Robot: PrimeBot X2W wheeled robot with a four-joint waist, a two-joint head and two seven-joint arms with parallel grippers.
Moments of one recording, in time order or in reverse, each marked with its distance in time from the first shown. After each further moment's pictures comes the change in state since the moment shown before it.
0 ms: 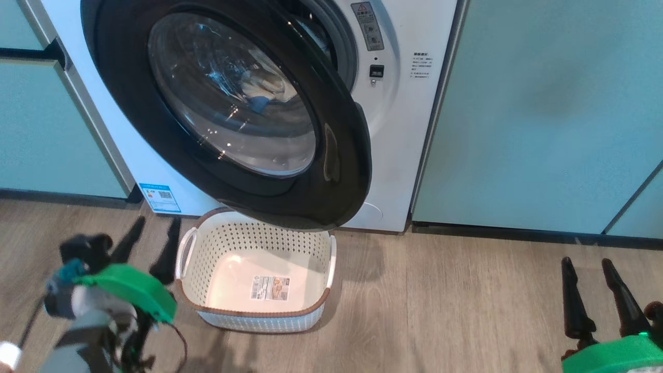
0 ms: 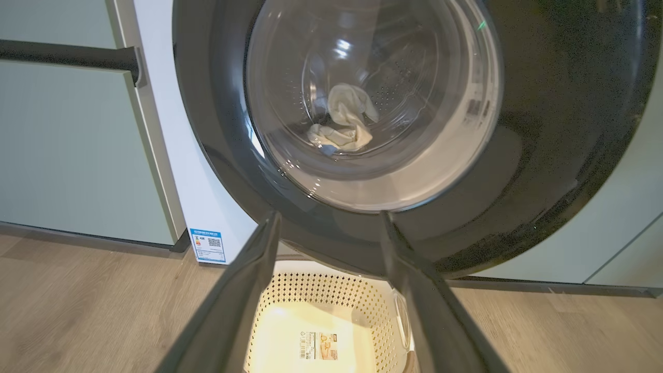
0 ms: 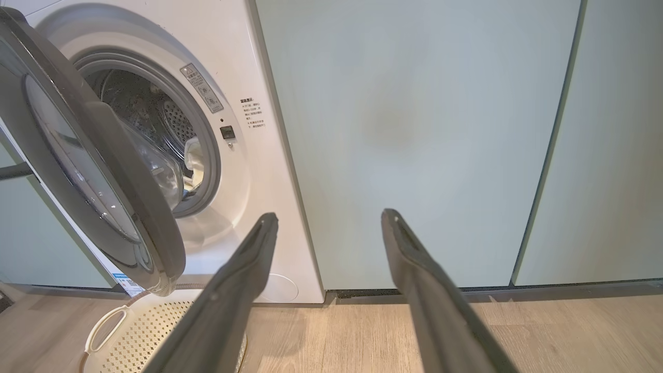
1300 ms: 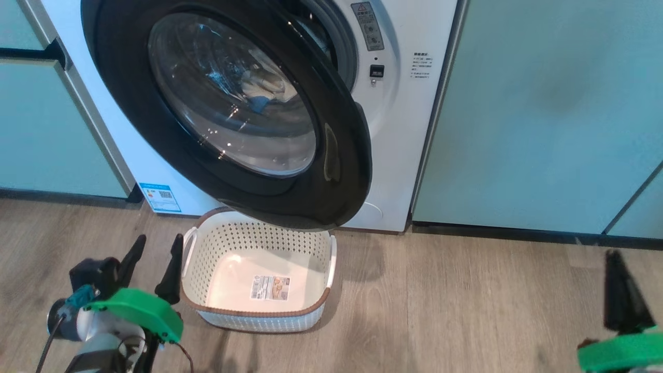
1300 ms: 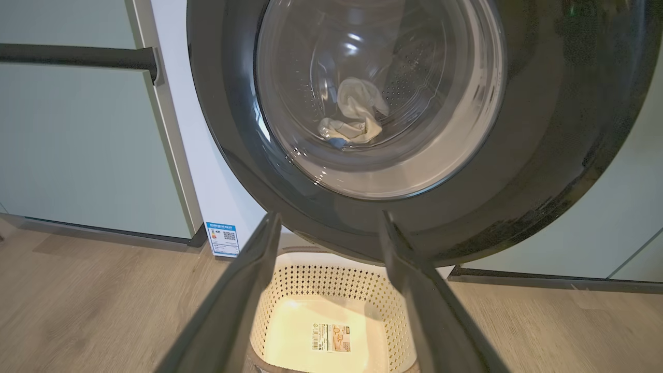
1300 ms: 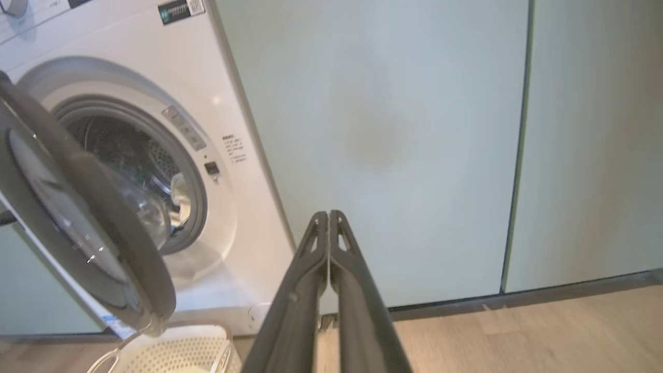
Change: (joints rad) left arm 0.125 -0.122 0.170 -0.076 0.218 0.000 0.000; right arm 0.015 0.010 -0.045 -0.052 0.057 0.000 0.000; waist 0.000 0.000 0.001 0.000
